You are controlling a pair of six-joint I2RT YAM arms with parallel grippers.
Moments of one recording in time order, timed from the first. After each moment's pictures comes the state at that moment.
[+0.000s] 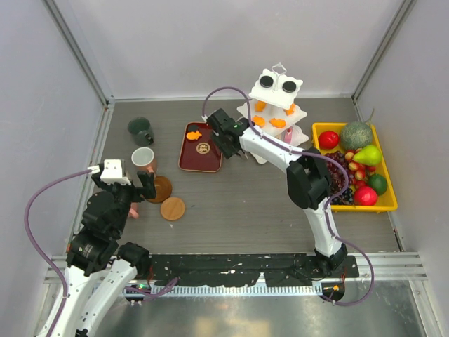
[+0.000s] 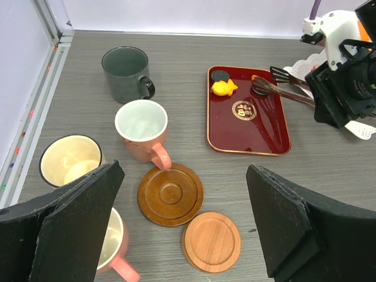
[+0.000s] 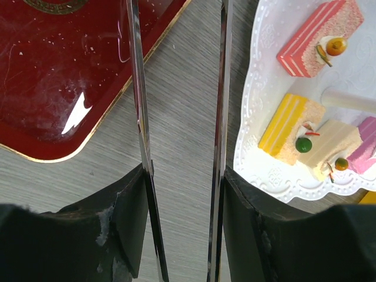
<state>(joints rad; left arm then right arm) -0.41 0.35 0.72 -0.51 -0.35 -0.12 0.73 2.16 1.90 -0.77 0.35 -0.04</state>
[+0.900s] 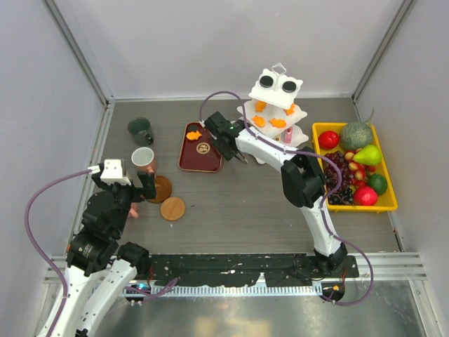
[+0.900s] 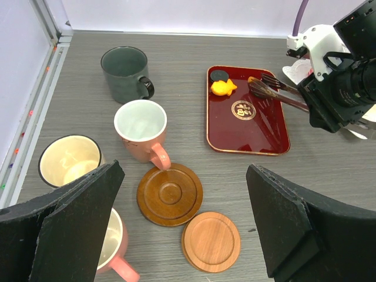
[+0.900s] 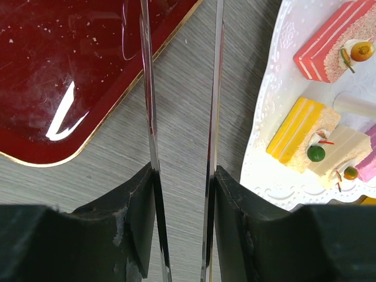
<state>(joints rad) -0.41 0.35 0.71 -0.51 -0.35 -0.12 0.73 2.23 1.94 -0.80 0.34 -0.08</state>
